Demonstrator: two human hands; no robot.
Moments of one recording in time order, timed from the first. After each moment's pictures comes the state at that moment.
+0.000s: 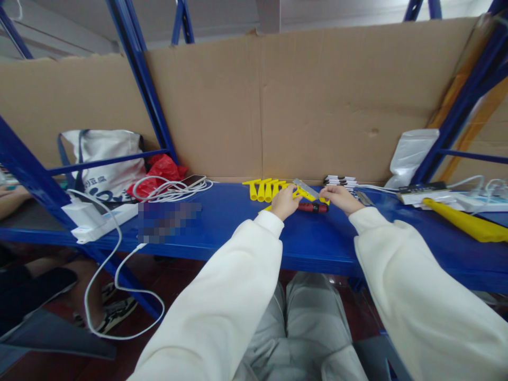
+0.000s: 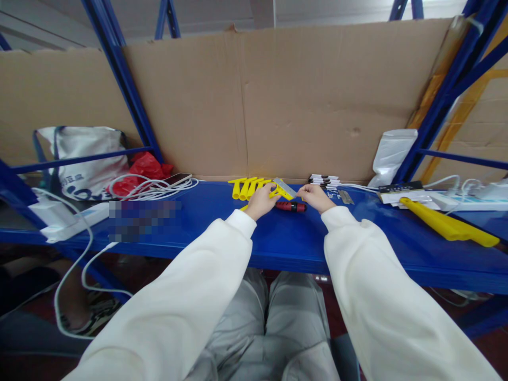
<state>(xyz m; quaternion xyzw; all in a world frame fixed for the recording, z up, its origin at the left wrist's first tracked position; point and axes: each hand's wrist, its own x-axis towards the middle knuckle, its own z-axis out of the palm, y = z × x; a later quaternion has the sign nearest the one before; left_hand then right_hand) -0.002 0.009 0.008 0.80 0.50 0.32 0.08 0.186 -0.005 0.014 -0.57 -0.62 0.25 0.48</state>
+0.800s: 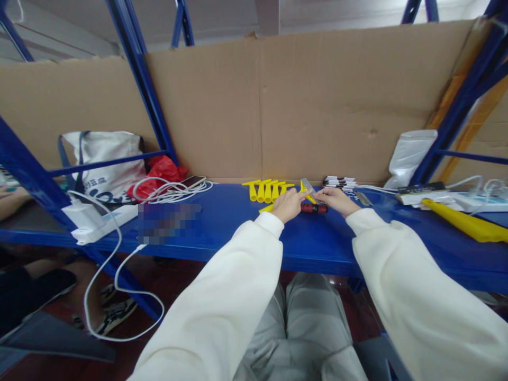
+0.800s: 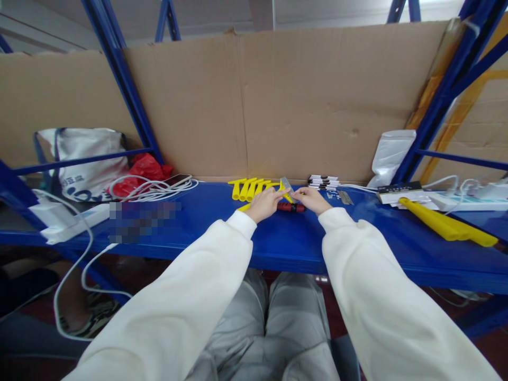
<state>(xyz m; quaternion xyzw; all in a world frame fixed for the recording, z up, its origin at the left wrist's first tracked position) -0.002 -0.006 0.014 0.87 0.45 0.19 -0.04 0.184 0.002 0.007 -0.56 -0.64 0.25 0.45</state>
